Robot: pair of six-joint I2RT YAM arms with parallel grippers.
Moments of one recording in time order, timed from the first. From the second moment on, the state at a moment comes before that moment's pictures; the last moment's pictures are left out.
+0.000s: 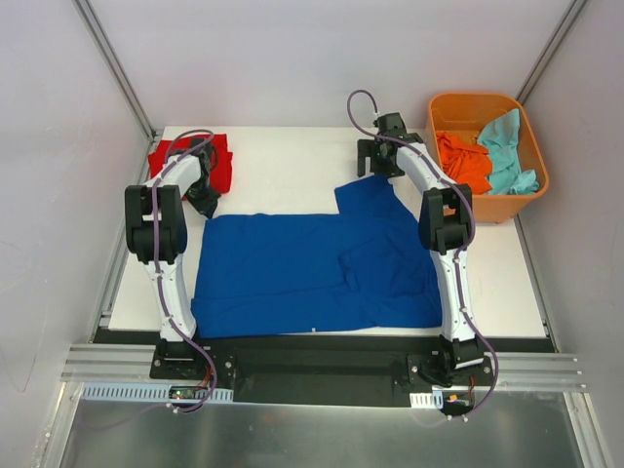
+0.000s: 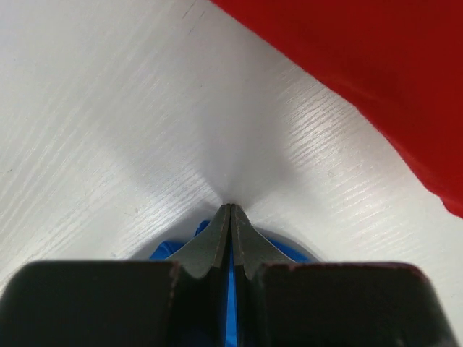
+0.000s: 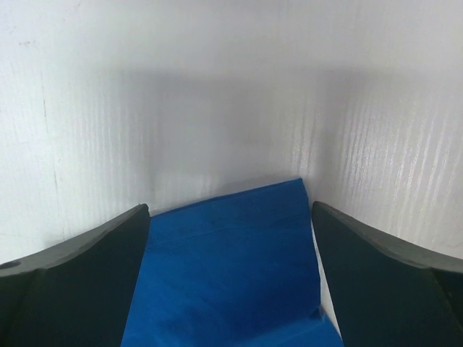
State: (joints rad) left arm 0.02 2.14 1.64 -0.92 -0.25 -0.78; right arm 0.26 2.51 2.25 -0.71 -0.01 0.19
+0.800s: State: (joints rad) left arm 0.01 2.00 1.58 -0.94 -0.25 -0.78; right arm 0.33 2.39 2.08 -0.70 0.10 0.15
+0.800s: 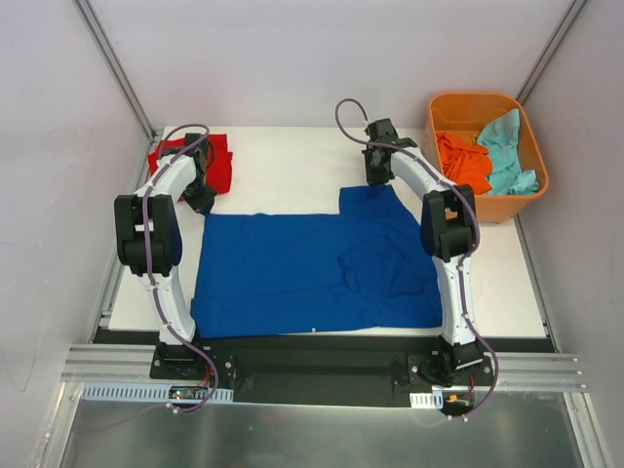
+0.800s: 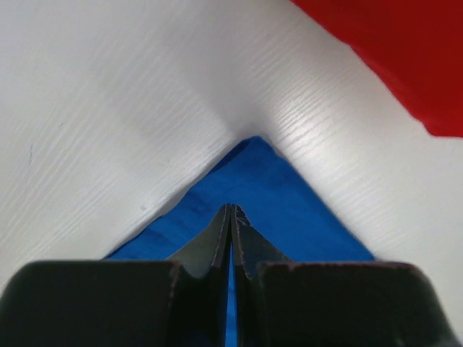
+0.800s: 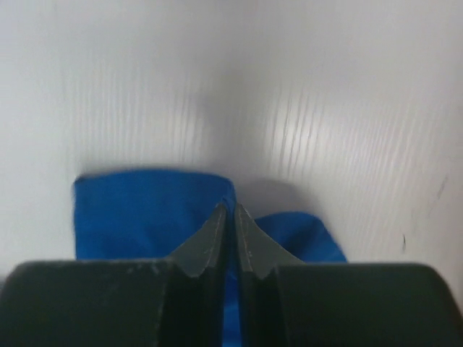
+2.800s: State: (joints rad) left arm -0.01 2.01 1.71 -0.92 -0.32 -0.74; right arm 0.32 1.95 2.05 -0.74 0.02 0.00
